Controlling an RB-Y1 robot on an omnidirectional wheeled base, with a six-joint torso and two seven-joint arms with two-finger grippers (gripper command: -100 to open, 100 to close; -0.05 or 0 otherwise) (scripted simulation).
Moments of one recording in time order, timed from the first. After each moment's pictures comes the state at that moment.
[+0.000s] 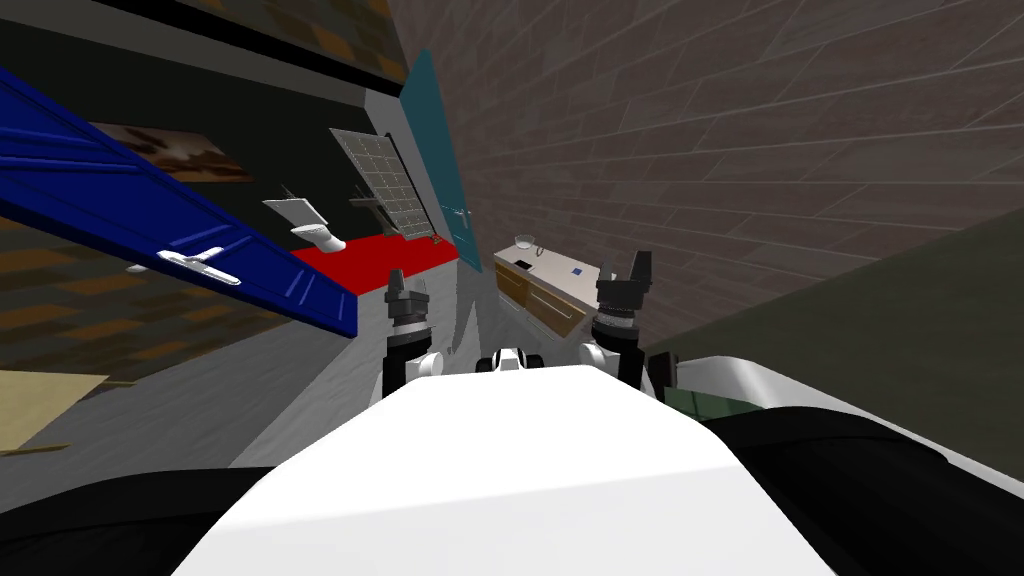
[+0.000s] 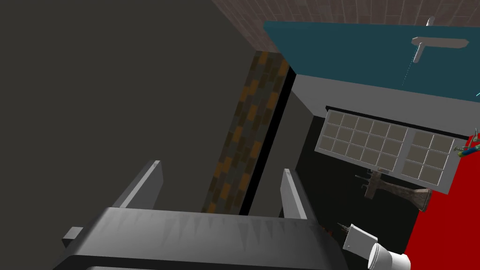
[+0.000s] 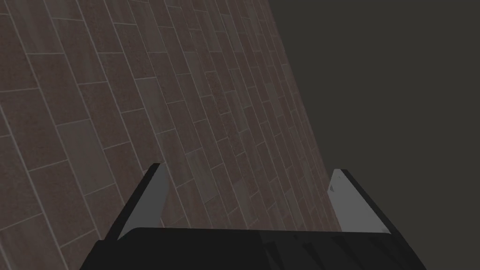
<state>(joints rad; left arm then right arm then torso) 0.52 -0.02 0.01 -2.29 -0.01 -0.36 -0.01 0.53 -0.06 -0.04 -2.36 -0.10 -0.55 0.11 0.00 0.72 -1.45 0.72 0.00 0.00</state>
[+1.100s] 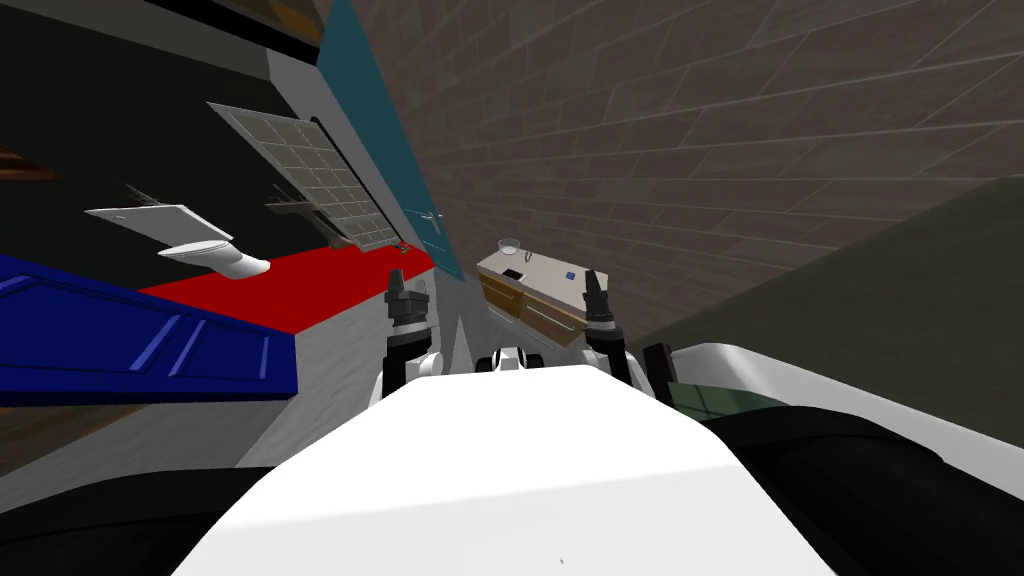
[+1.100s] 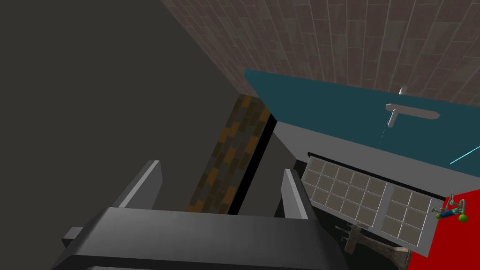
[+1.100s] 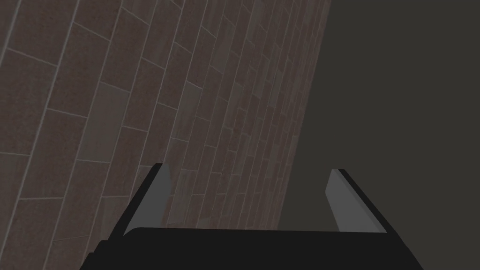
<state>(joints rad) 0.52 -0.02 0.01 -2.29 -0.01 -0.36 -0.01 0.55 -0.15 -0.04 -2.23 0.10 -0.54 0.38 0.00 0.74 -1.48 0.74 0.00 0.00</state>
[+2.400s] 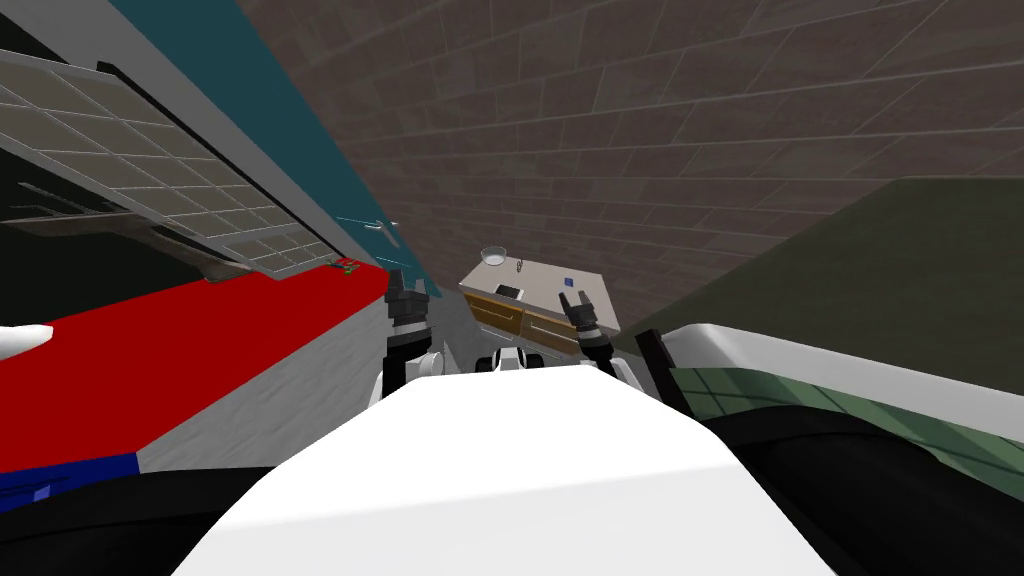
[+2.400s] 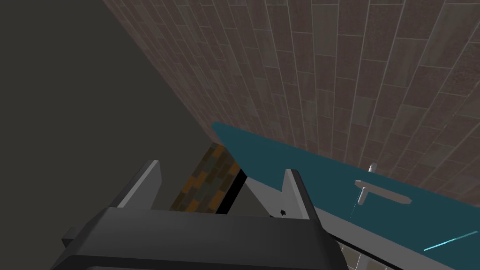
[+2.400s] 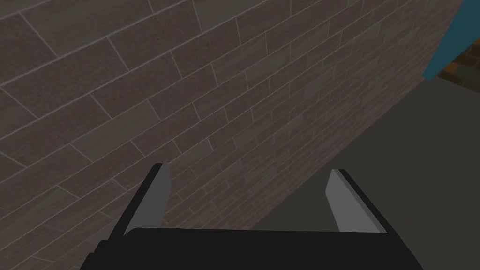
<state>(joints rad) 0.52 -0.02 0.01 -2.29 -0.01 -0.36 -0.01 0.58 -0.18 -0.04 -2.04 0.34 -0.55 0.73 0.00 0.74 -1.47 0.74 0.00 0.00</state>
